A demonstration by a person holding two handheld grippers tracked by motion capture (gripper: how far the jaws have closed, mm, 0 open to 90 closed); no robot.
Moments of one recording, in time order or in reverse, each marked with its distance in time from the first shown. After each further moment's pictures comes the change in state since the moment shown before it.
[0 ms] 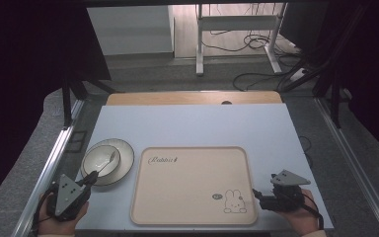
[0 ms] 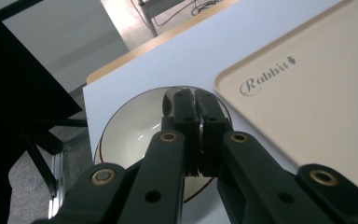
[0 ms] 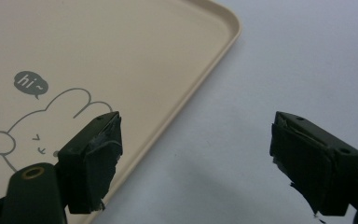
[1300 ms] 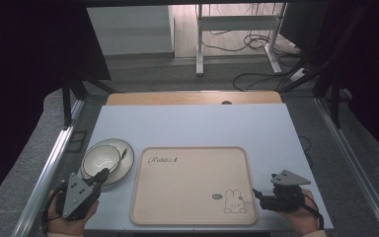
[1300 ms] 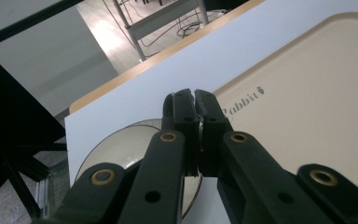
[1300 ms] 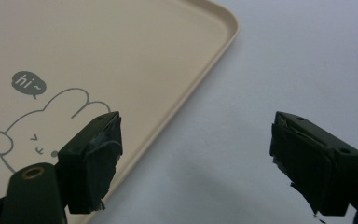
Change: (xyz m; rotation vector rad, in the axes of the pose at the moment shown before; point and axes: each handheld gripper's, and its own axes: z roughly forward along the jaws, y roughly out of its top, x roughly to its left) left arm -0.018 0.025 -0.001 -0.071 -0.049 0.035; right arm -0.001 0.000 0.000 -0.001 -0.003 -0.001
